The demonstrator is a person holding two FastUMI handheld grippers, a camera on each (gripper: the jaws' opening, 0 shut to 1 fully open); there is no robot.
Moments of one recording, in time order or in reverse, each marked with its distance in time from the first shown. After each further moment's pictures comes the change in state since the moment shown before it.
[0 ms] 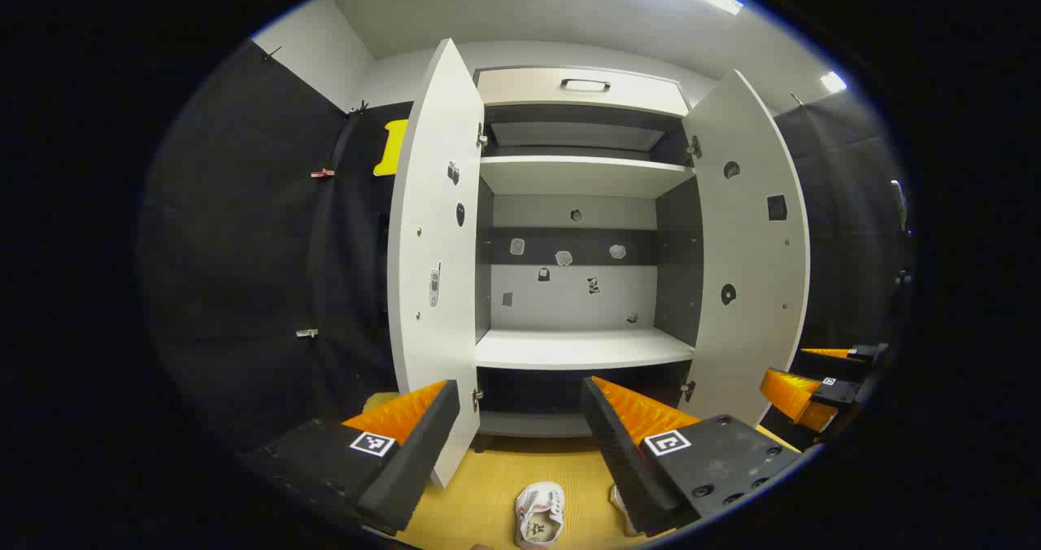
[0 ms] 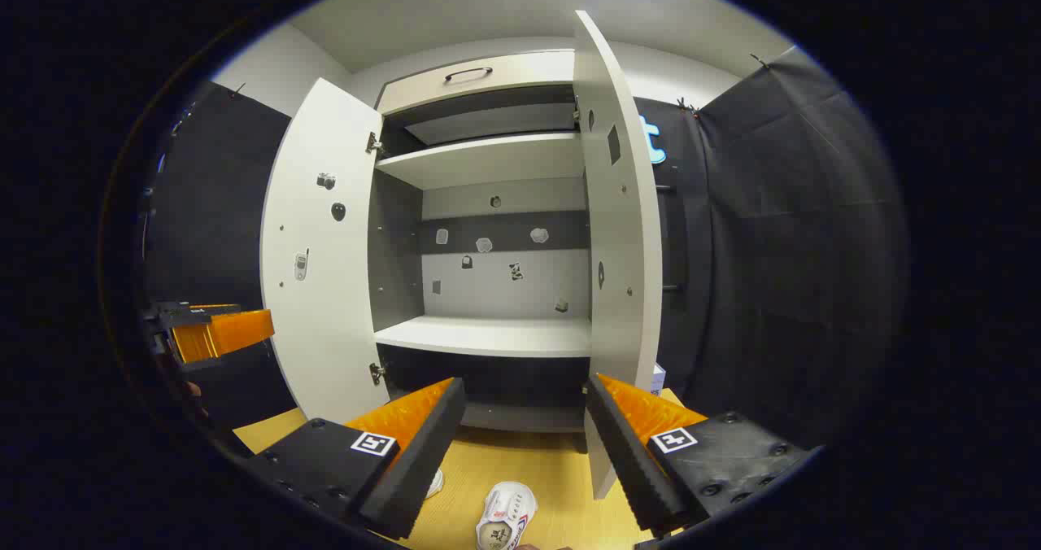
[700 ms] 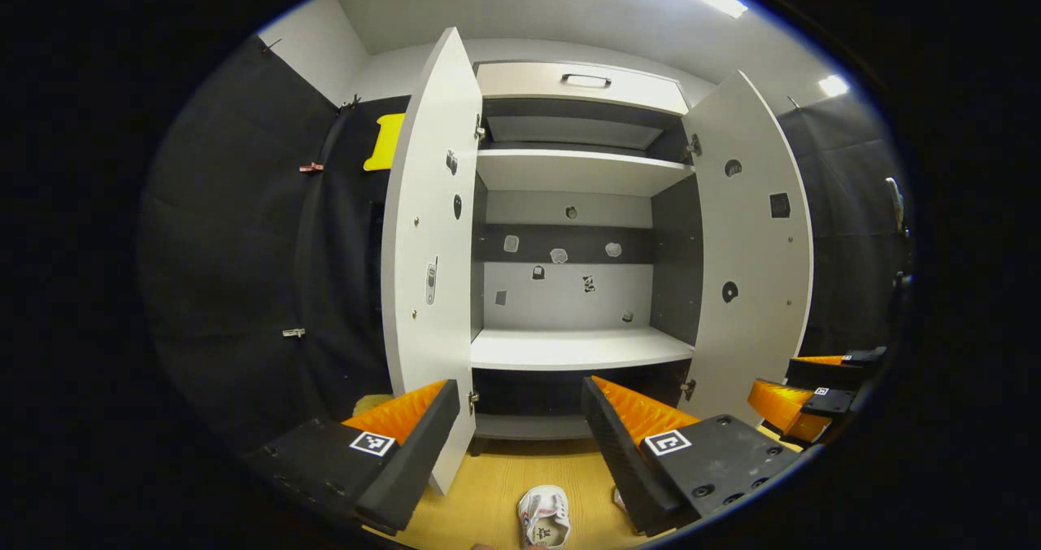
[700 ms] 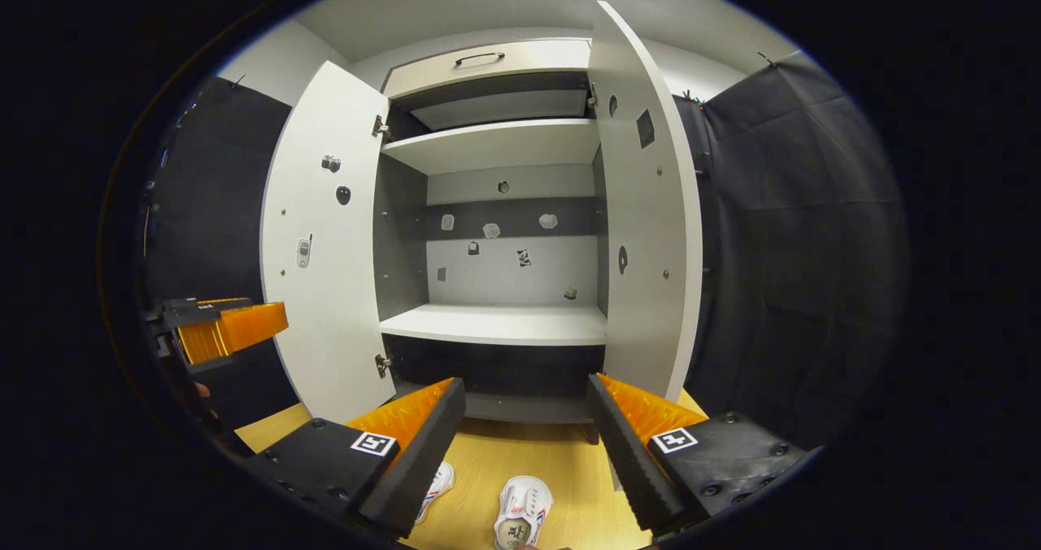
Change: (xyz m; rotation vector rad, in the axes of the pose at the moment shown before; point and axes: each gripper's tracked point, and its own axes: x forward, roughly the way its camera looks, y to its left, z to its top) left arm 0.021 0.014 -0.009 0.004 -0.007 -0.075; right arm 0.007 0.031 -0.011 0.018 0.055 -0.040
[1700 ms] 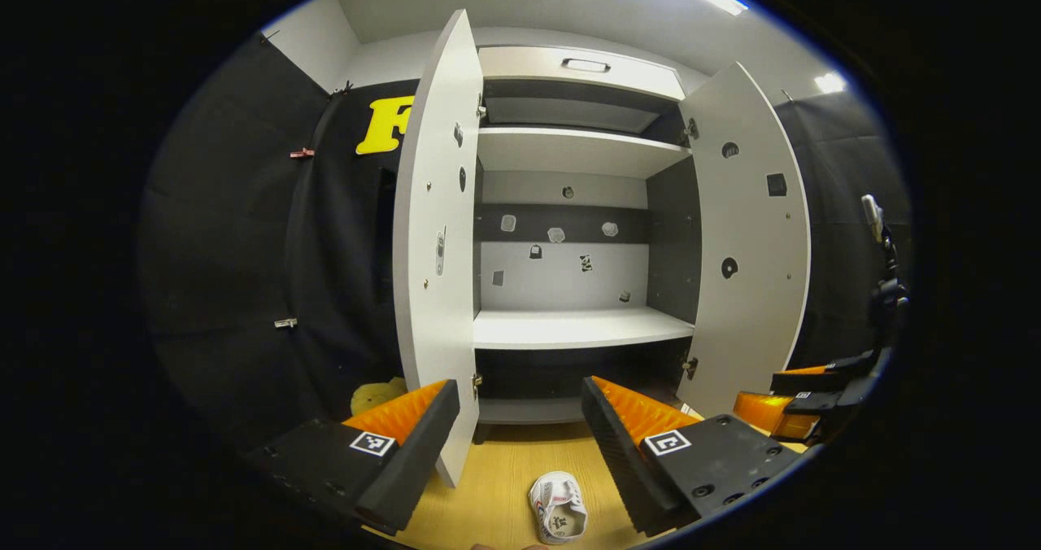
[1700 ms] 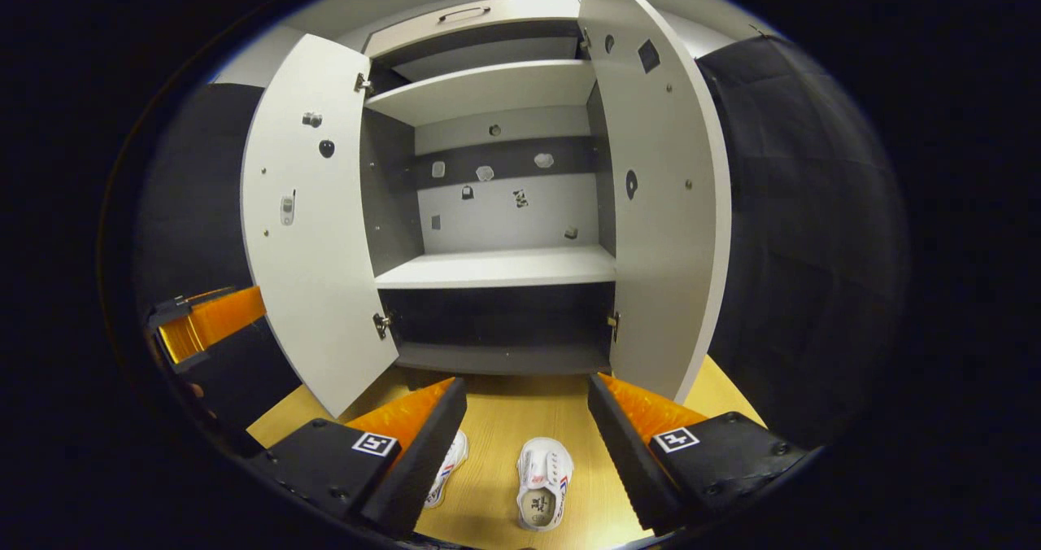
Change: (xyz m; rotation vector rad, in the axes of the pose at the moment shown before) left arm -0.003 0.026 -0.032 0.011 0.065 -0.037; right arm 0.007 0.009 -0.083 0.042 0.243 -0.042
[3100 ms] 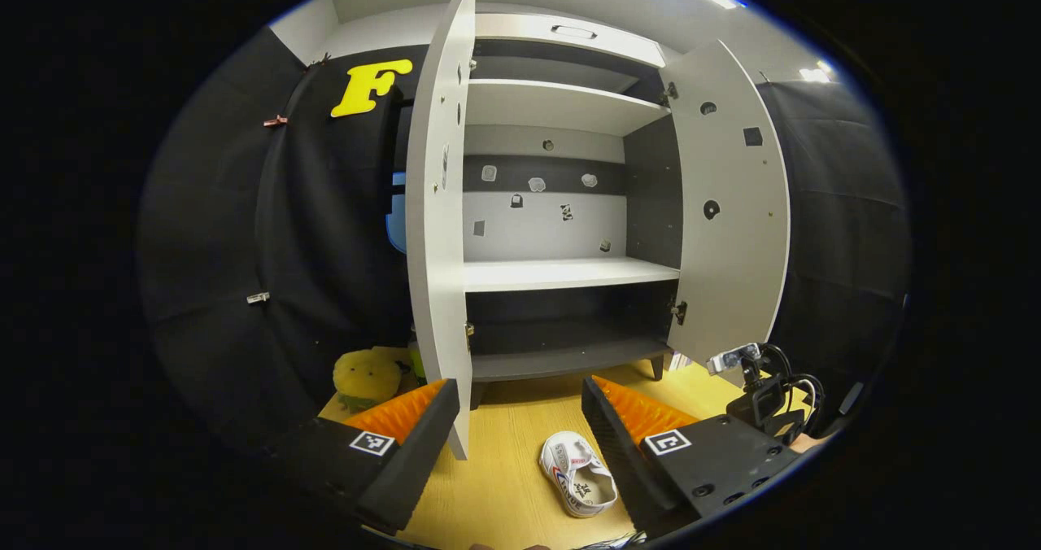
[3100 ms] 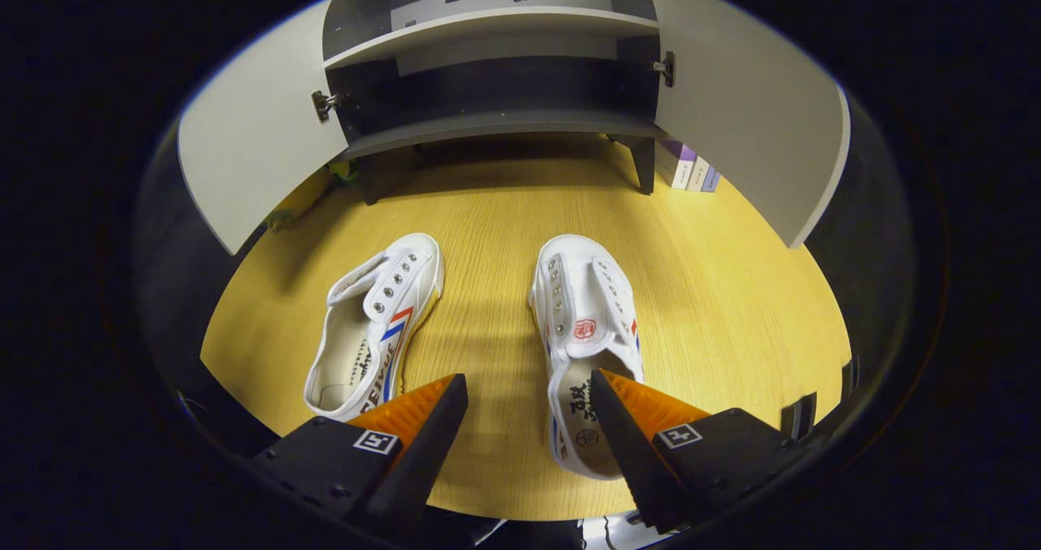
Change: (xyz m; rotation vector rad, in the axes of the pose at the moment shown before) left arm 0.001 0.023 -0.079 0.018 0.128 -0.127; right arm 0.069 0.009 -0.275 -0.023 0.562 -0.081
